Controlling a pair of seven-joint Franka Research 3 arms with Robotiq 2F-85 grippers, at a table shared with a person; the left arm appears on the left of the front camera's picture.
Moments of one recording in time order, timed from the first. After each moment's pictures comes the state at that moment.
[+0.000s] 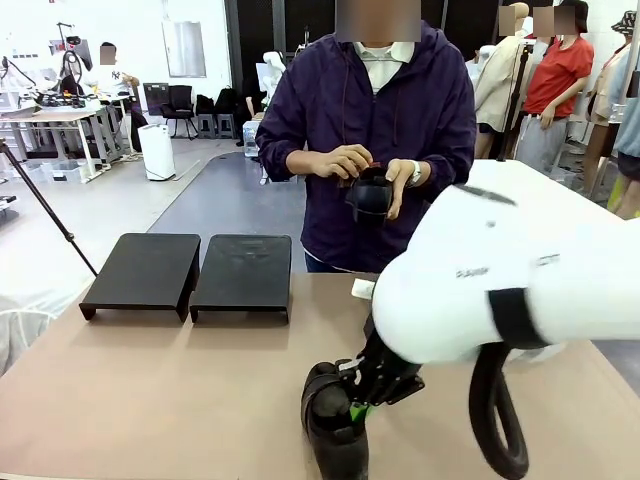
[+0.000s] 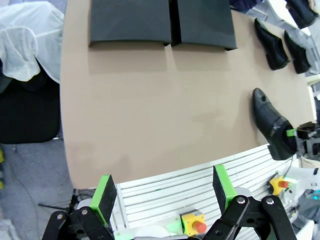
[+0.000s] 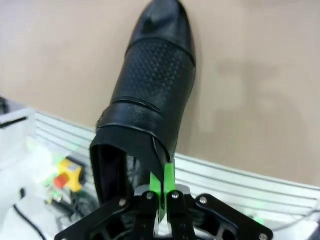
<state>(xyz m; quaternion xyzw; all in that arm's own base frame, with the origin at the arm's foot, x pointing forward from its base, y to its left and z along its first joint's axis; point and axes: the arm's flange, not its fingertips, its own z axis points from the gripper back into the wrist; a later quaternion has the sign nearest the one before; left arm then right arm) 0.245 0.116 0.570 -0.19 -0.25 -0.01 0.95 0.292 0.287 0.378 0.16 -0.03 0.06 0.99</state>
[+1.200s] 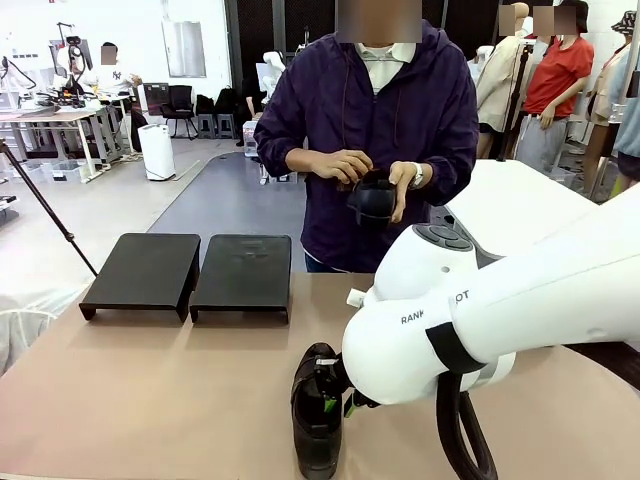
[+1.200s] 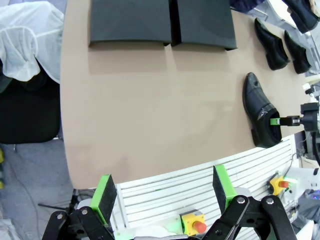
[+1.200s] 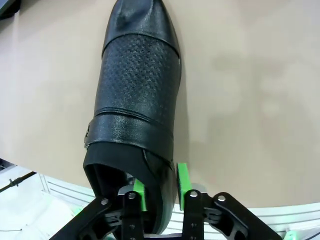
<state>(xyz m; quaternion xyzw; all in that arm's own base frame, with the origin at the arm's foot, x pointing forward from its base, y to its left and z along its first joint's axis) 0.245 0.116 0.570 -0.19 -0.25 -0.01 0.95 0.320 0.313 0.340 0.16 -0.07 -0.06 0.98</state>
